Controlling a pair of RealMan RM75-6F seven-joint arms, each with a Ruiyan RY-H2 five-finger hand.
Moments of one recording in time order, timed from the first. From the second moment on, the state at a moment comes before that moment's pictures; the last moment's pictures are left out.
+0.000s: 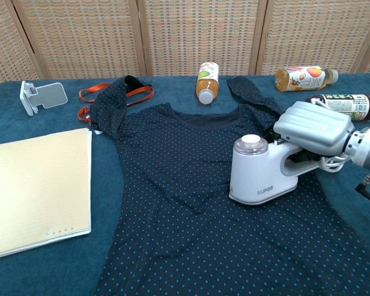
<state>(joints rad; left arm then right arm) -0.04 -0.97 0.02 -1.78 1.47 1.44 0.10 0.71 -1.87 -0.09 -0.44 -1.74 1.25 0.18</state>
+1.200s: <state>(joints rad) -0.04 -0.97 0.02 -1.77 1.47 1.44 0.08 0.73 -1.80 -0.19 -0.80 -1.93 1.45 0.02</state>
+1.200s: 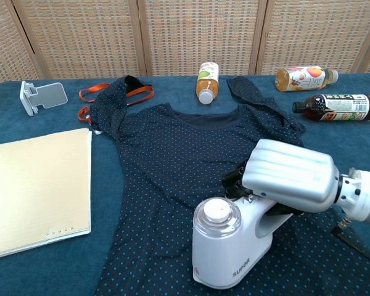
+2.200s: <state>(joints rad) -0.03 -0.96 0.03 -1.80 1.51 1.46 0.09 0.69 -1.64 -0.02 -0.36 -1.67 1.24 0.27</state>
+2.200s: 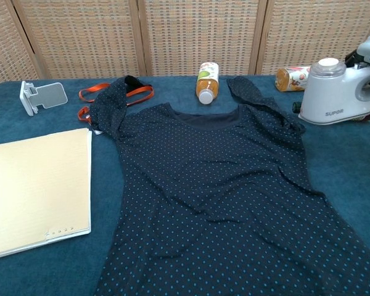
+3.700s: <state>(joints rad) 0.03 -0.92 0.07 -1.78 1.65 1.58 0.00 0.47 -1.28 -0.05 -1.18 -1.61 1.32 -0.14</state>
